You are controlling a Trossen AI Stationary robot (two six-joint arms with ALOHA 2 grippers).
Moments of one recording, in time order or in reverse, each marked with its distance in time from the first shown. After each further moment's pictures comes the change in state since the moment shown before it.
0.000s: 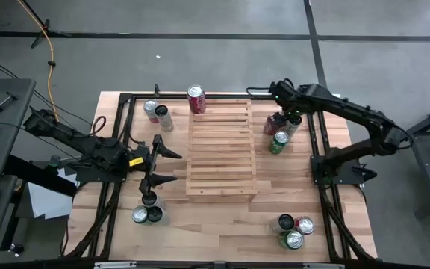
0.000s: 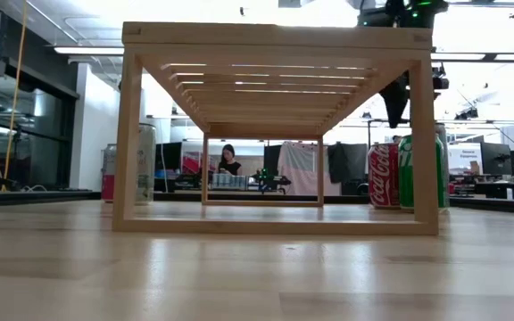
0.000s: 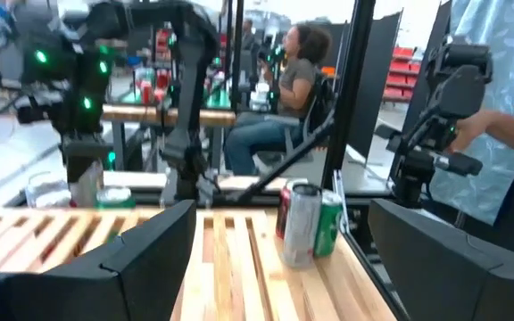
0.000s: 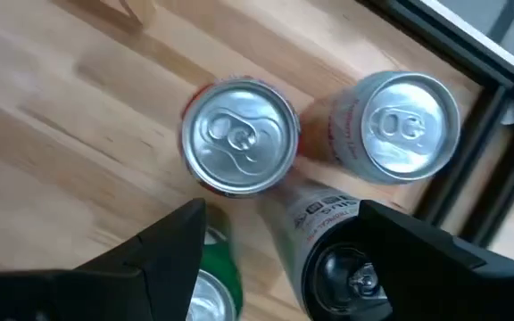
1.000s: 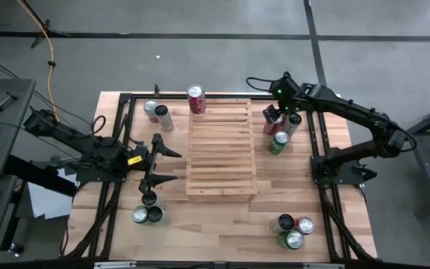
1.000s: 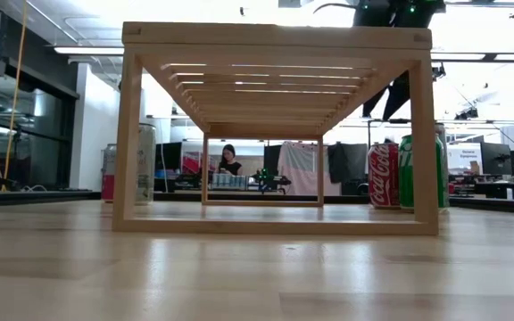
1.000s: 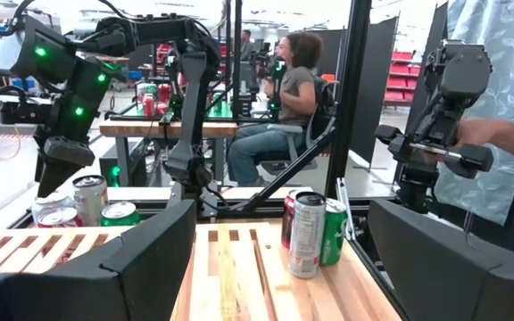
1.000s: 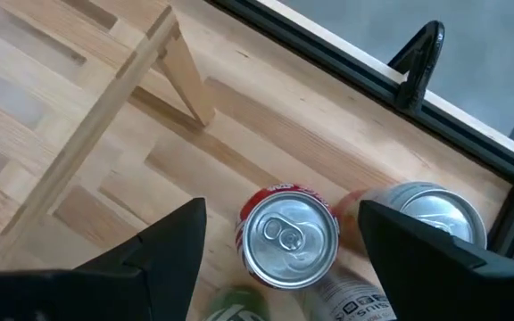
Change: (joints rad) left arm 0.001 0.000 0.001 0.018 0.000 0.038; right arm -0.004 -0.029 0.001 0.221 -0.002 -0.072
